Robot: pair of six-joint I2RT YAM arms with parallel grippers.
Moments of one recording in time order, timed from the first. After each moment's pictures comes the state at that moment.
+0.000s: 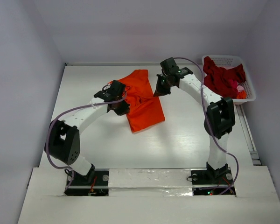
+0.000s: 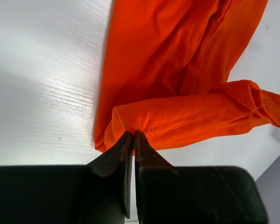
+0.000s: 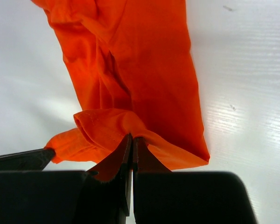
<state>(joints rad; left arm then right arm) -0.48 1.54 1.14 -0.65 -0.05 -1.09 0.47 1.99 1.79 -0.79 -0.19 0.57</state>
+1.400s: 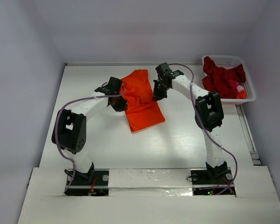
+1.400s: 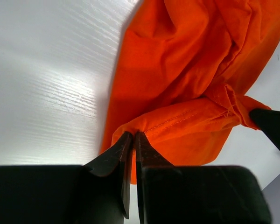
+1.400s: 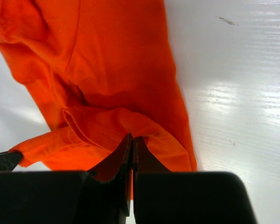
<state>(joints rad) -0.39 1.71 1.21 -0.58 0.01 -1.01 0.46 2.20 1.90 -0.80 -0.20 0.57</state>
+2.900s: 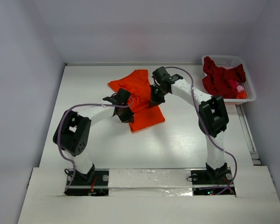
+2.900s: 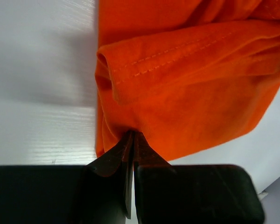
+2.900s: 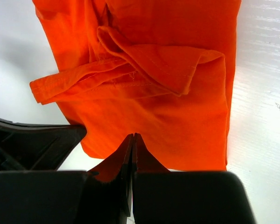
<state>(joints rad) -0.51 1.69 1.05 -0.49 0.07 -1.02 0.53 2.08 1.75 -0.78 -0.27 0.53</state>
